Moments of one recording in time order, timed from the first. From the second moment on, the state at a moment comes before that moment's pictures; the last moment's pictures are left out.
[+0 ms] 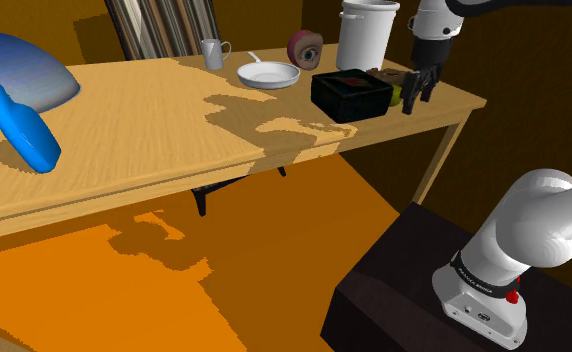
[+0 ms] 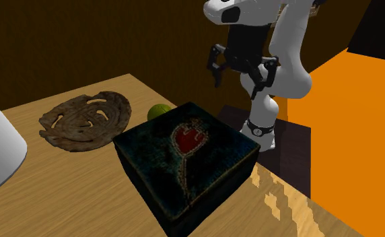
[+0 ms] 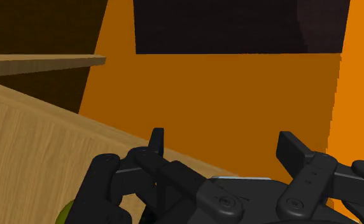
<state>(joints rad) 0.01 -0.68 -0.12 -2.29 -0.15 1.54 -0.04</state>
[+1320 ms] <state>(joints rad) 0.01 -0.28 -0.34 -2.06 -0.25 1.81 -0.44</state>
